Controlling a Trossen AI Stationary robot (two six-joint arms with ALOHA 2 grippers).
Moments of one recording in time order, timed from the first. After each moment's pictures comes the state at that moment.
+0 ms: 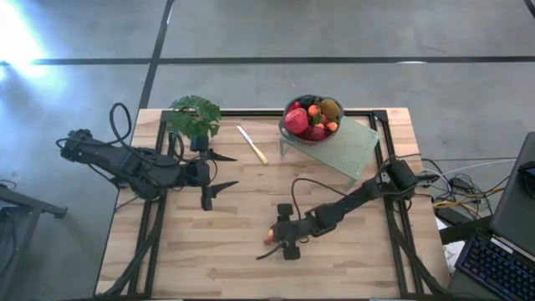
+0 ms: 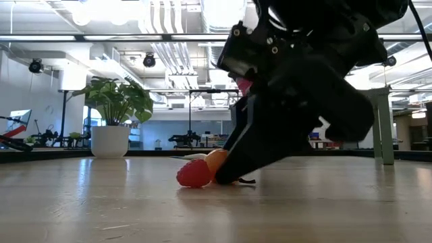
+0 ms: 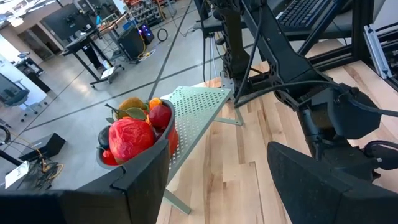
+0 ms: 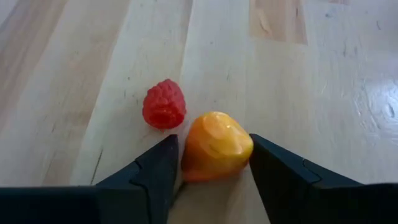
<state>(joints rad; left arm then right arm) -0.37 1.05 1.22 -0.46 -0.57 0.23 0.39 2.03 1.07 0.15 0.21 0.21</state>
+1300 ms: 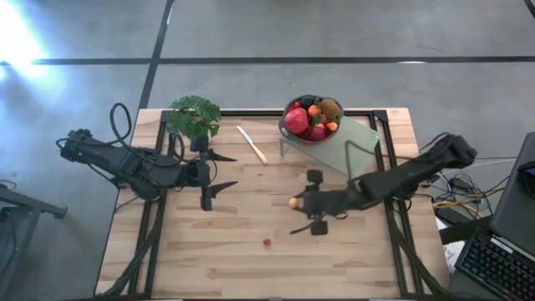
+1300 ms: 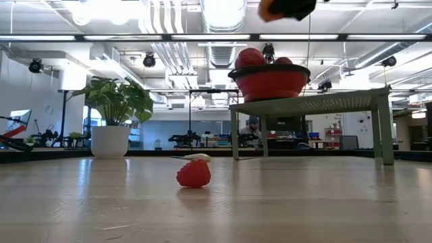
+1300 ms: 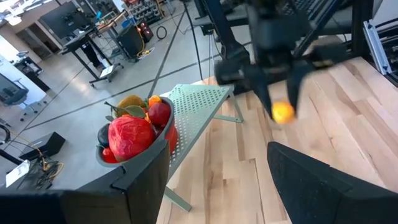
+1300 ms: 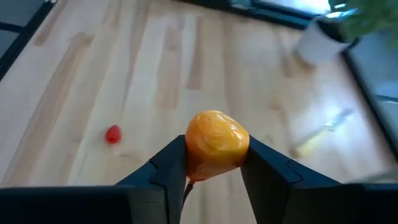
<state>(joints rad) -0.37 1.05 1.22 -0.47 -0.57 0.23 0.39 1.40 1.07 -0.35 0.39 0.09</state>
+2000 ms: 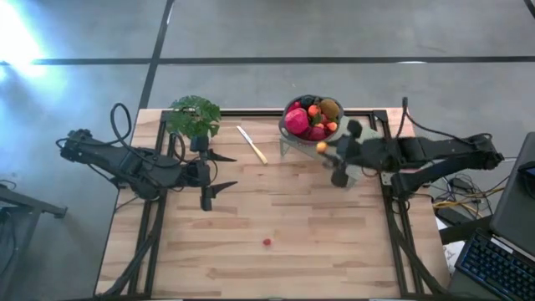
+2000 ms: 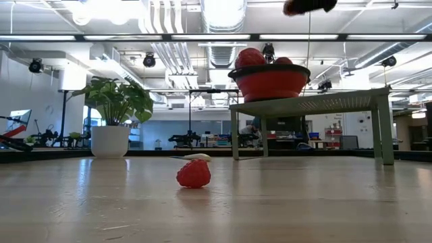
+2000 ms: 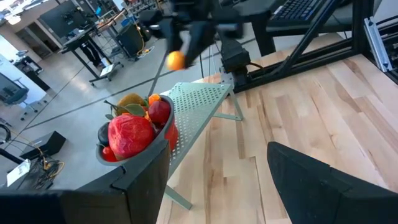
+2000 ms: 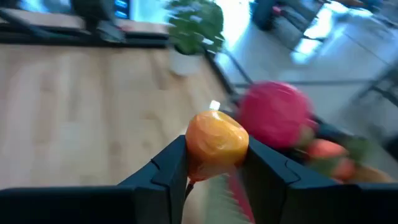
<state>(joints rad) -0.37 1.05 1.22 -0.48 -0.57 0.23 0.13 1.02 1.07 -0.56 0.53 0.03</state>
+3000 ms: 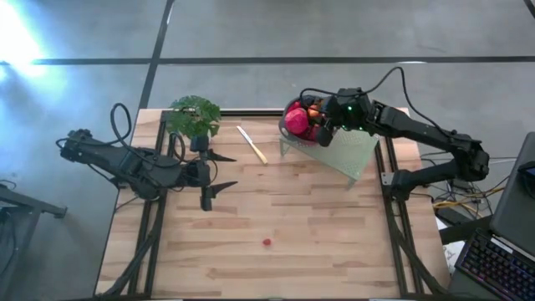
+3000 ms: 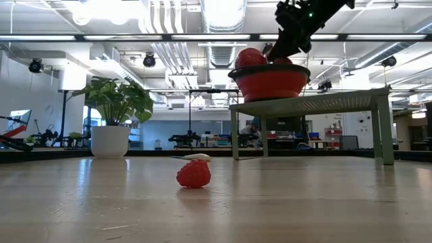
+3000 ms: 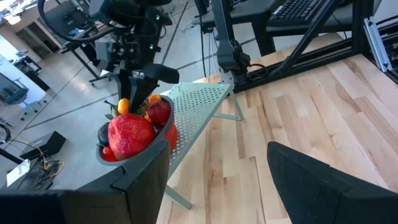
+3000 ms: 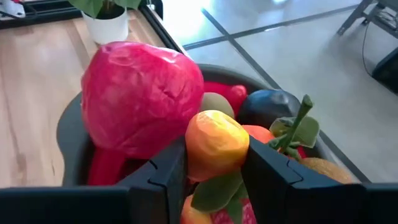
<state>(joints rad) -0.37 1.05 1.22 -0.48 -0.57 0.23 -0.46 1.22 1.12 -0.48 0.13 -0.06</state>
